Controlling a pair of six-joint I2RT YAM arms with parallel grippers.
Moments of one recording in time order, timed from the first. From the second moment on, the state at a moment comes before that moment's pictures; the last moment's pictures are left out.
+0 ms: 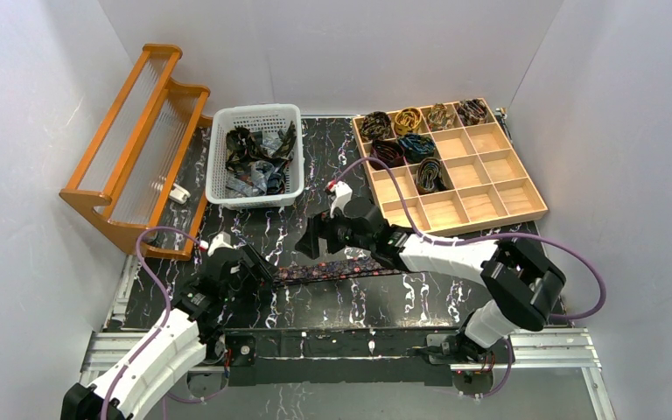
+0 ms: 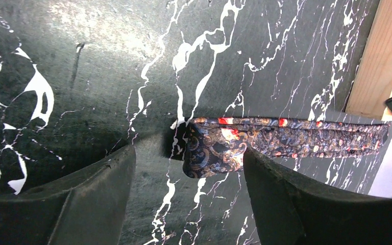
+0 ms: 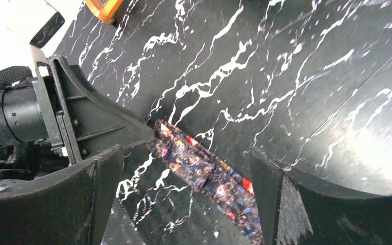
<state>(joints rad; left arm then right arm) -0.47 0.56 0.22 -0.44 -0.07 -1.00 0.96 1.52 0.83 0.28 -0.13 0.50</state>
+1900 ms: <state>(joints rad) -0.47 0.63 0.16 -0.28 0.02 -0.92 0.95 1.90 1.04 -0.04 -0.40 0.89</state>
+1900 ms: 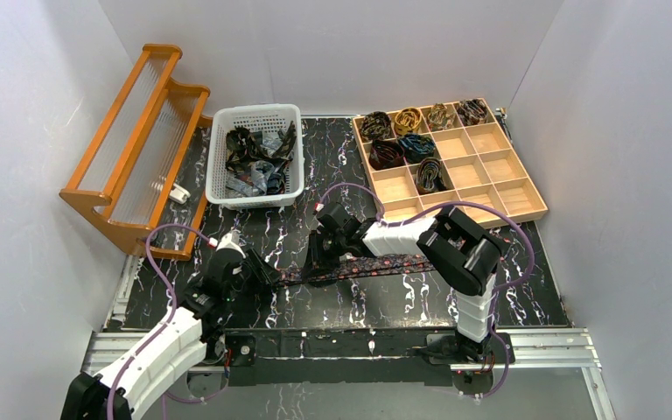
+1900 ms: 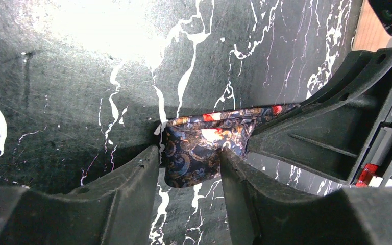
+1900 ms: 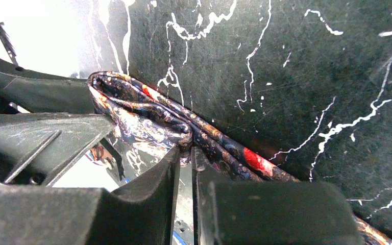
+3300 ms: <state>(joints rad) -0.51 0.80 0.48 -0.58 -0.30 -0.78 0.96 1.86 1.13 -0.15 -0.39 0.79</state>
